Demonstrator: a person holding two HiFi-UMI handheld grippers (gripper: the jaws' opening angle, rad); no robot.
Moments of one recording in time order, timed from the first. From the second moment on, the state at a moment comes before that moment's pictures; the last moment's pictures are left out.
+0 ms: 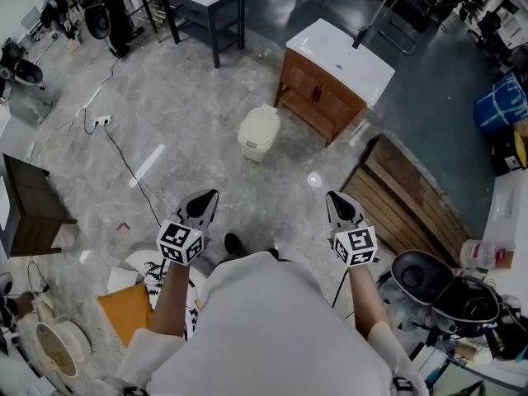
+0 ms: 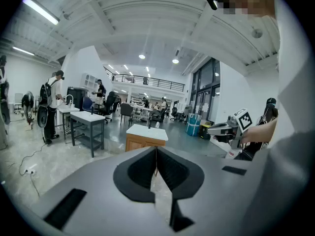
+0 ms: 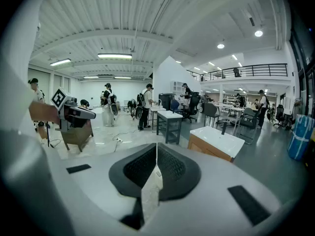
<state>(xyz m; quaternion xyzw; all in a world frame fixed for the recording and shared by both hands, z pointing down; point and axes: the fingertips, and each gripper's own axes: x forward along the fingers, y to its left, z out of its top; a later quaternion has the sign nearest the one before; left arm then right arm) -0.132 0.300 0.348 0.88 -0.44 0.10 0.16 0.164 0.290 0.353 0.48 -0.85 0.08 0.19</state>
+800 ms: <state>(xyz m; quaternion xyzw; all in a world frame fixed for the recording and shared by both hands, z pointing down) -0.153 0.287 0.352 0.88 -0.43 0.10 0.16 0.139 0.278 0.352 0.49 -0.85 0.09 0.19</state>
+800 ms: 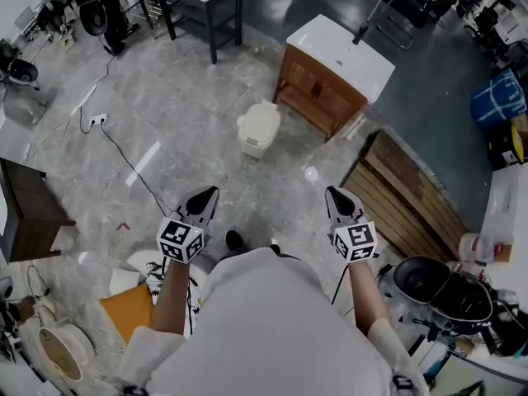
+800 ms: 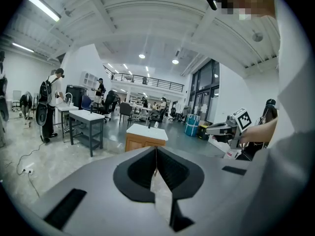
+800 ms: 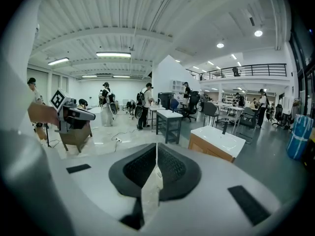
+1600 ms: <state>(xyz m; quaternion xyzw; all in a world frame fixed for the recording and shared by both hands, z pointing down) -0.202 0.273 0.362 0.90 -0.40 0.10 0.17 0.074 0.272 0.350 0.51 -0.84 0.08 0.19</state>
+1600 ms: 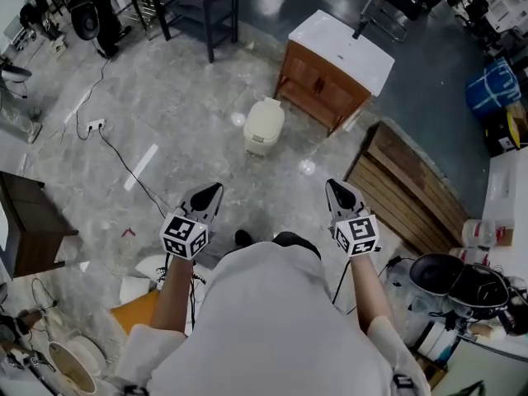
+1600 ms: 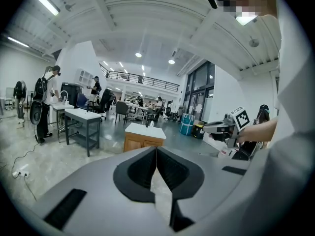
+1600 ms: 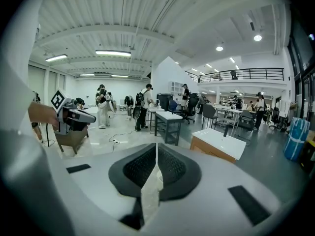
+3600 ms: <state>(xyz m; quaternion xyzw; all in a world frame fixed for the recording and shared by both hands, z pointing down) -0.138 0.076 0.401 0.85 -0.46 0.14 0.20 0.103 0.023 0.402 0.39 -0.89 0.09 0.22</state>
